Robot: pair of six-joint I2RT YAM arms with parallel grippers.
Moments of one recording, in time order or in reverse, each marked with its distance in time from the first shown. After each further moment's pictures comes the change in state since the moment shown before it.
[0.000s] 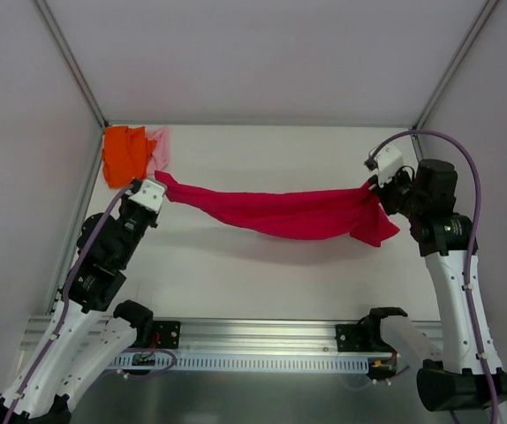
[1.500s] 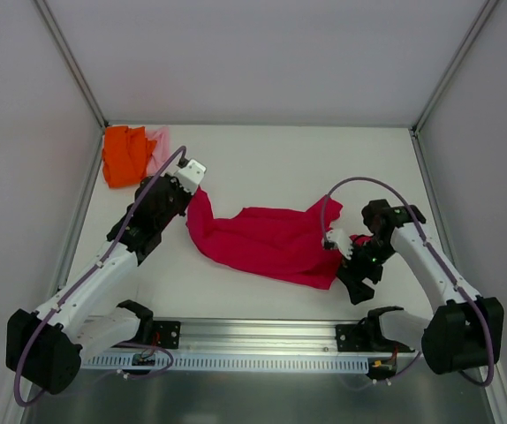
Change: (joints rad) left arm 0.000 0.473 0.006 0.087 0.016 -0.041; right arm 0.104 0.213 -0.275 -0.700 -0.217 -0.381
